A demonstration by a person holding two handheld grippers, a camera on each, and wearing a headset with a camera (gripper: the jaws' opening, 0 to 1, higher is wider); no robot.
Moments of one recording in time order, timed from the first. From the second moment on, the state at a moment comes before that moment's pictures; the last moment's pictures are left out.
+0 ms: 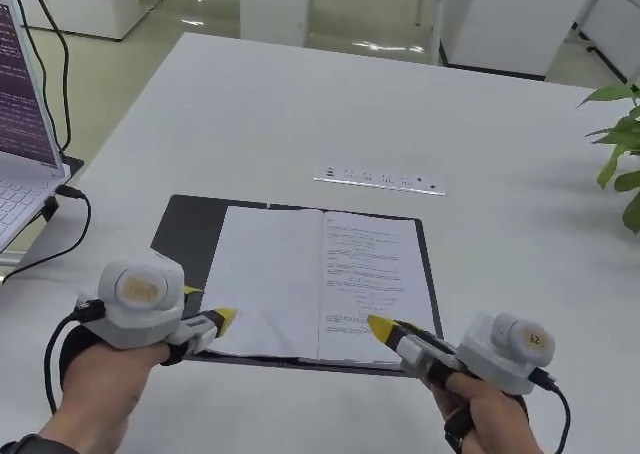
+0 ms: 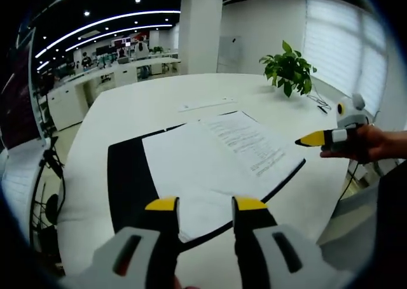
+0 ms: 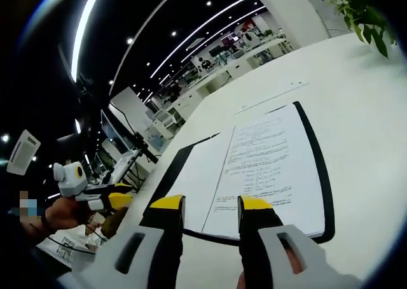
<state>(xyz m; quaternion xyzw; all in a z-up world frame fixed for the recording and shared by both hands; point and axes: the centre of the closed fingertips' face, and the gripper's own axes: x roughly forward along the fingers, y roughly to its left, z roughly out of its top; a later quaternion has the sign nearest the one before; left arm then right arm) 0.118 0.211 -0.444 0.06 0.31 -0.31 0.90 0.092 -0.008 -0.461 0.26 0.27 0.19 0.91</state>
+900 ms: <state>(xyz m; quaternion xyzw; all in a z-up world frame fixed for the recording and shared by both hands) 0.082 0.227 -0.423 0.08 0.30 -0.33 0.89 0.029 -0.028 -0.453 0.16 0.27 0.20 0.93</state>
